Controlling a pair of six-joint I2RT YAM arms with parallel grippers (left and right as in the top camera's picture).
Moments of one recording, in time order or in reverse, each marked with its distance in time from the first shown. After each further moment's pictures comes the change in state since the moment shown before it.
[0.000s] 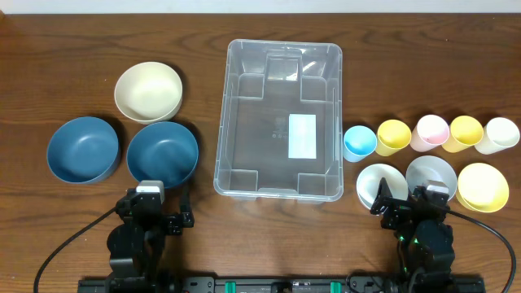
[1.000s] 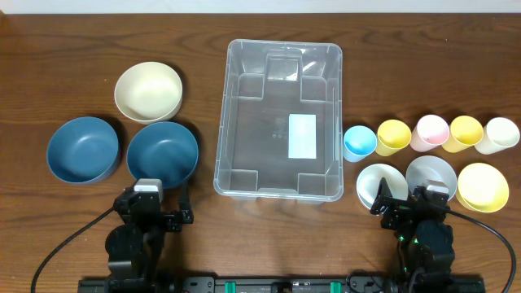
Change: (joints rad) left arm 0.000 0.000 0.000 0.068 0.007 -0.006; right arm 0.000 0.000 0.000 0.000 0.000 0.000
